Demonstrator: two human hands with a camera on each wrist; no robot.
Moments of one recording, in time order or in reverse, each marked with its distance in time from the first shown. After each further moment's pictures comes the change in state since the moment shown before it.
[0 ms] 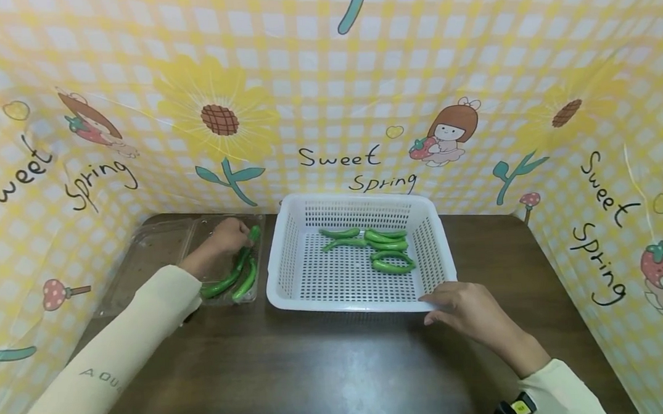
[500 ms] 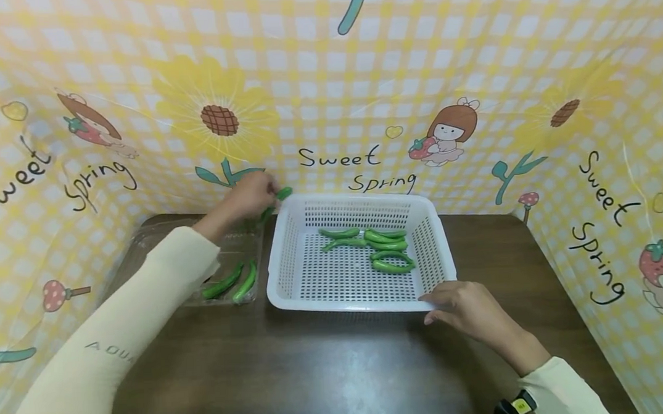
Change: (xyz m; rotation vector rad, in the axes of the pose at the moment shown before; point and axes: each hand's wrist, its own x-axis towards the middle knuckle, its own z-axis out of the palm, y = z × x) left_hand -0.007 0.111 -0.034 0.164 0.058 0.276; right_hand 0.001 0.000 -0.001 -0.003 -0.007 -0.006
